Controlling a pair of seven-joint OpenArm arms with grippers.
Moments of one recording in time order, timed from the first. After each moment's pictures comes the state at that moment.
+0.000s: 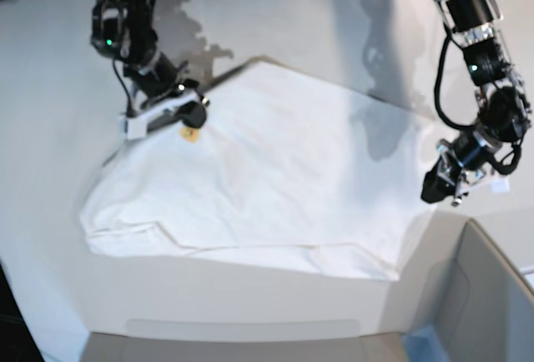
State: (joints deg) left arm -6.7 -18.6 -24.1 90.5 -71.0 23.3 58.8; right arm -19.2 6.3 4.5 113.8 45.5 -5.3 -45.9
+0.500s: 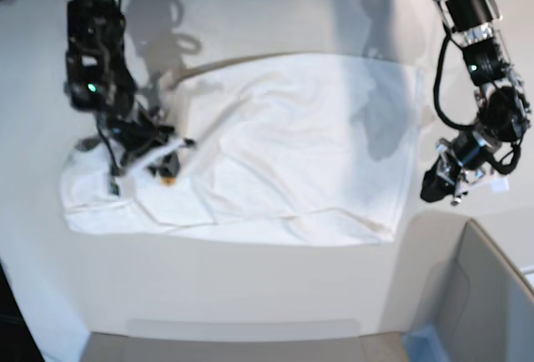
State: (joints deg) left arm -6.8 -18.5 -23.5 90.3 -70.7 23.4 58.6; right arm 1.7 15.7 -7.1 108.7 29.1 -12.8 -56.1
